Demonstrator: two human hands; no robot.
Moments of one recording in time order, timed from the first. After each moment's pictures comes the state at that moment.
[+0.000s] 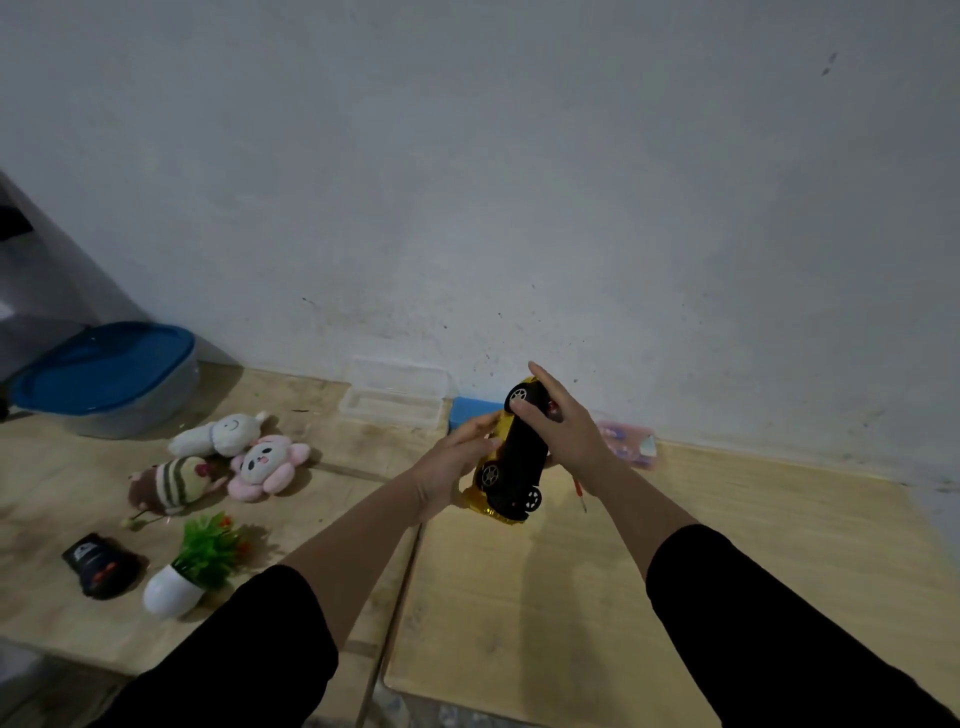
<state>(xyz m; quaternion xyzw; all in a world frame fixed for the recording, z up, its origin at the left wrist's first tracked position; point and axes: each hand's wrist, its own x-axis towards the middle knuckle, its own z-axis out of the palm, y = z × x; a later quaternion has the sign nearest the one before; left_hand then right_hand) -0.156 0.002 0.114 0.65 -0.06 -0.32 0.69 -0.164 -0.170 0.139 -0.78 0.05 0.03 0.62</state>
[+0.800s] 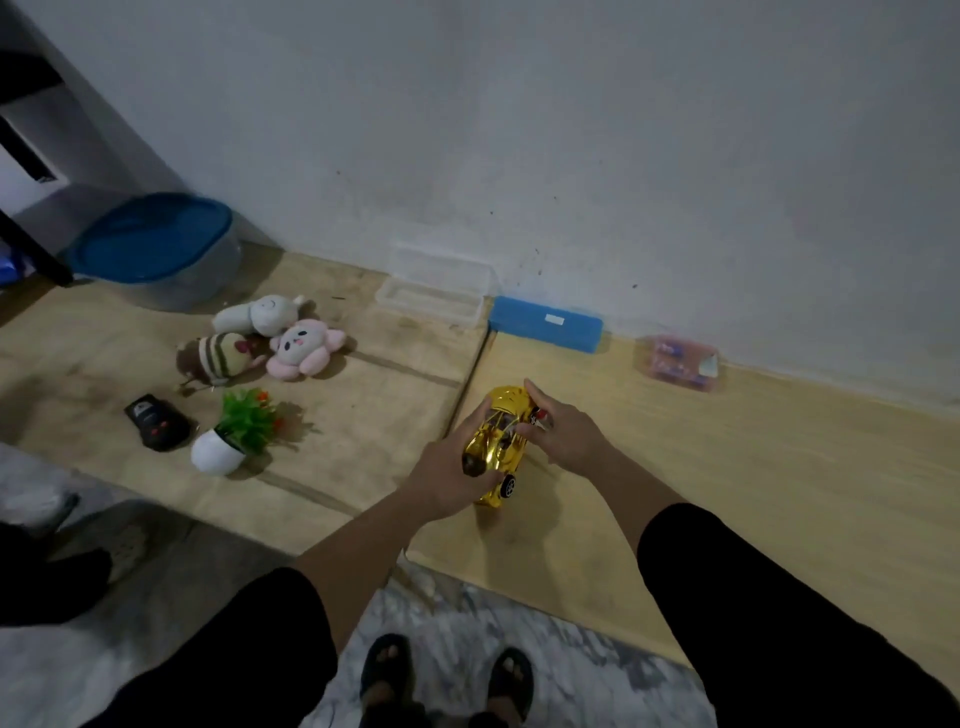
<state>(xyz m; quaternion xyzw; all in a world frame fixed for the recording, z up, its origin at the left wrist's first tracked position) -0.232 0.029 0.022 0.88 -0.06 -0.17 0.43 -0.186 -0.155 0.028 -0.91 -0.04 0.18 0.36</state>
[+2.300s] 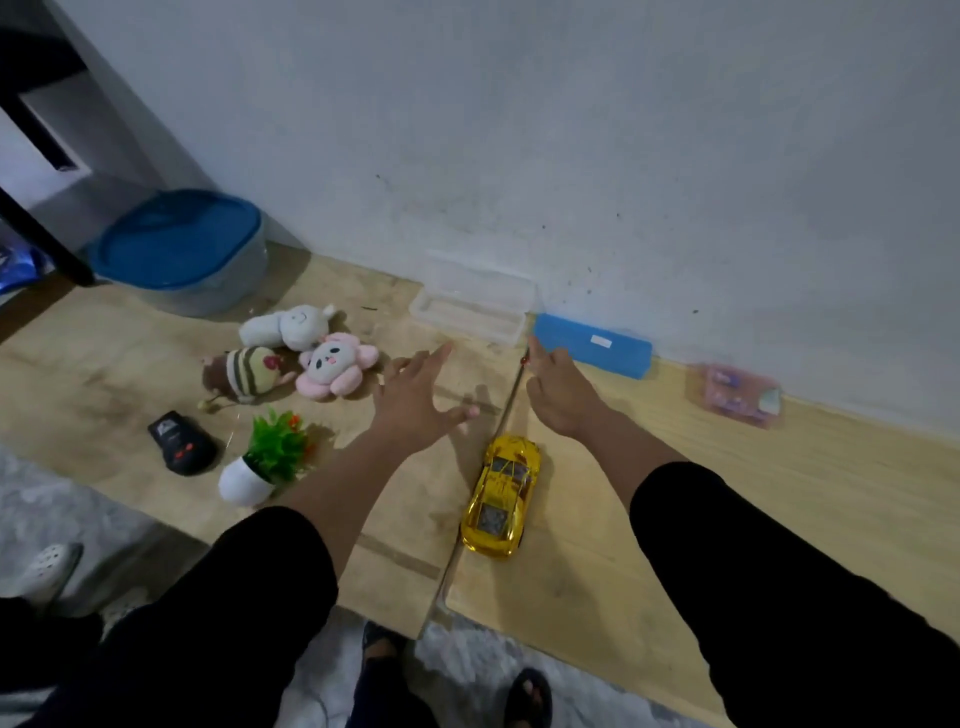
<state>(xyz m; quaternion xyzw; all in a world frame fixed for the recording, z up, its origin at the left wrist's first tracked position) -0.124 0.115 0.035 0.98 0.00 -0.04 0.21 -0.098 -0.085 0.048 -0.95 -0.07 0.15 0.27</state>
